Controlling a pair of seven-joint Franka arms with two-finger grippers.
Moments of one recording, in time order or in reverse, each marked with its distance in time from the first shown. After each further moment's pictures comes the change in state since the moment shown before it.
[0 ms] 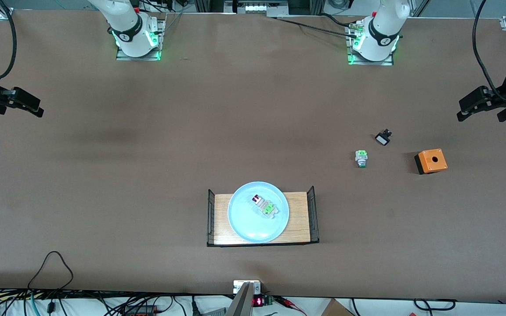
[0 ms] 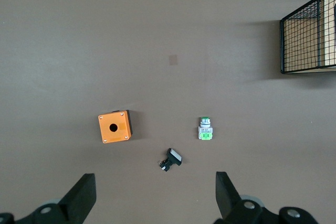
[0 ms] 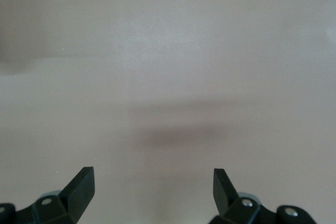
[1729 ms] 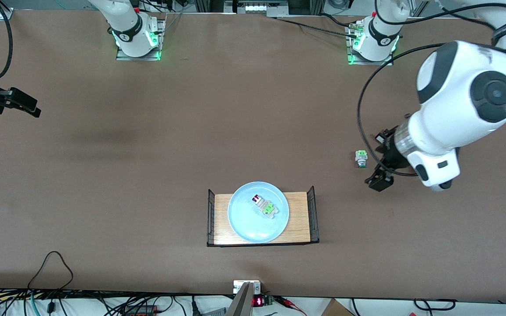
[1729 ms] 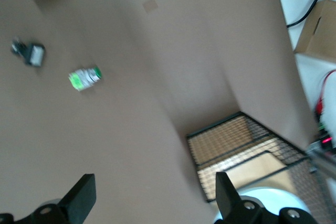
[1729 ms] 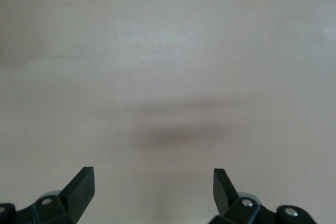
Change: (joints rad) left arm -0.311 0.491 -0.017 0.434 -0.057 0.062 -1.568; right arm -0.007 0.000 -0.004 -0.003 0.000 0.002 0.000
